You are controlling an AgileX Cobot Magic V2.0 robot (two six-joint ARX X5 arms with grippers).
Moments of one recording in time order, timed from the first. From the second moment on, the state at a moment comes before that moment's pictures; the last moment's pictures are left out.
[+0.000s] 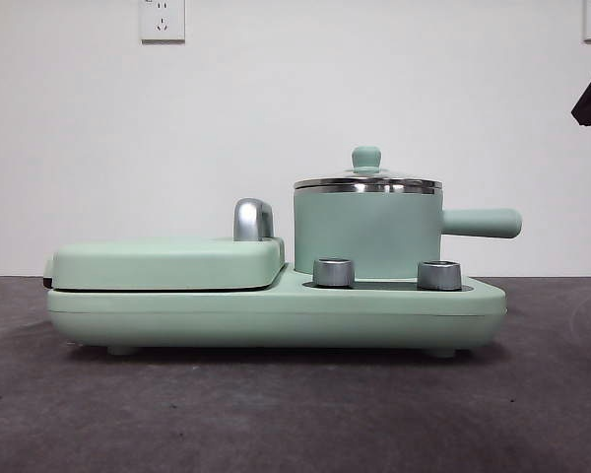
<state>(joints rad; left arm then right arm) -0.08 0.02 0.07 -0.25 0.06 -0.12 0.41 0.58 0.57 -0.51 -0.21 0.06</state>
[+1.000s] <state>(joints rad) -0.06 0.00 0.03 -0.18 0.06 -0.12 0.36 0.49 0.51 -0.42 -0.13 -0.05</state>
